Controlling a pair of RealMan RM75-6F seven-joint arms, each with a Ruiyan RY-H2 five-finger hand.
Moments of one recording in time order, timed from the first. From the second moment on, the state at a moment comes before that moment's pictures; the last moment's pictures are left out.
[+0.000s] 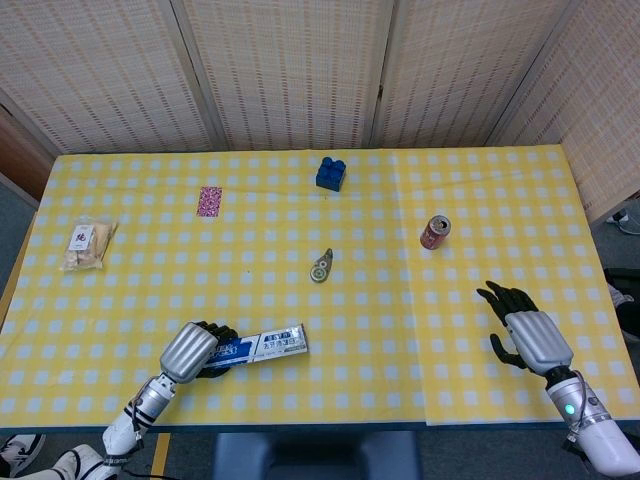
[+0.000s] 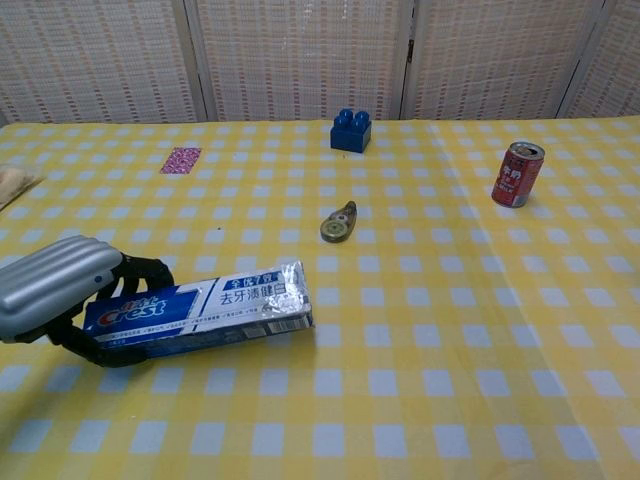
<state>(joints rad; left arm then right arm) -0.45 -1.72 0.06 -1.02 1.73 1.30 -0.10 0.37 -1.03 -0.09 -1.75 -1.36 1.15 0.04</state>
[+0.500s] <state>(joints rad) -0.43 -1.61 0.07 -1.16 1.76 1.43 -0.09 0.31 -1.00 -0.07 -1.75 -1.39 1.21 0.01</state>
